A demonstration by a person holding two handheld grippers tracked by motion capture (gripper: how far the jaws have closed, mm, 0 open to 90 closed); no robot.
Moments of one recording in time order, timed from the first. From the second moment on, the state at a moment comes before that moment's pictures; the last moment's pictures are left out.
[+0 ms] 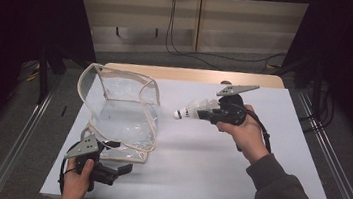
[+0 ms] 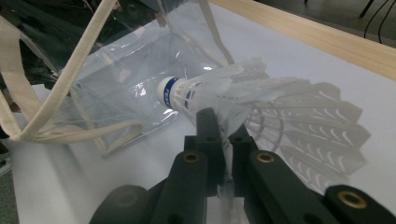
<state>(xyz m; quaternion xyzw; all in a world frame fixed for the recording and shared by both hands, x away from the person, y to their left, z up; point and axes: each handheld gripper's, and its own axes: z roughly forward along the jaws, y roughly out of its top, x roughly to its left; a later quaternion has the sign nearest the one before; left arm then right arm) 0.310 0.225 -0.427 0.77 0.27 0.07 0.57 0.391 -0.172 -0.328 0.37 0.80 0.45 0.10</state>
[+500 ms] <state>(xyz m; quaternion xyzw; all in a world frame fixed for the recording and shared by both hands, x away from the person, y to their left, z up) 0.310 0.225 -0.428 0.77 0.27 0.07 0.57 0.392 -0.165 -0.322 0.36 0.81 0.45 0.09</state>
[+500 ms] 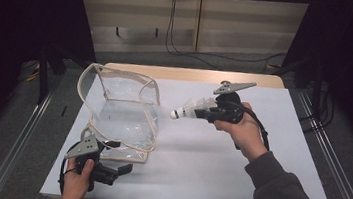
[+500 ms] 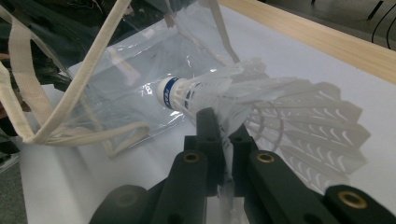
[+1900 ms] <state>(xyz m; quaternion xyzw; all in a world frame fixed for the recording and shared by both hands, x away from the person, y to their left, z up) 0.309 0.226 -0.429 0.77 0.27 0.07 0.58 0.411 -0.135 -0.278 0.34 0.82 0.45 0.10</state>
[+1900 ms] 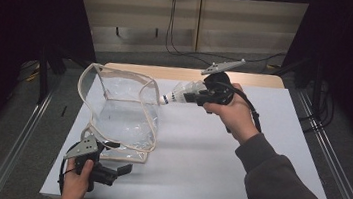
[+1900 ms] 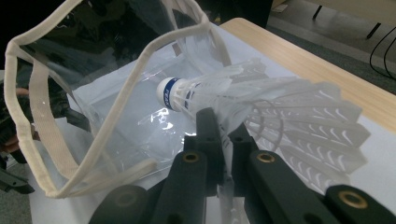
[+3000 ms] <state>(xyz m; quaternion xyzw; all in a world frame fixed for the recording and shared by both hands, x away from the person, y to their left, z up) 0.307 0.229 -0.428 0.77 0.27 0.07 0.58 0.415 -0.084 -0.248 0.30 0.83 0.46 0.10</state>
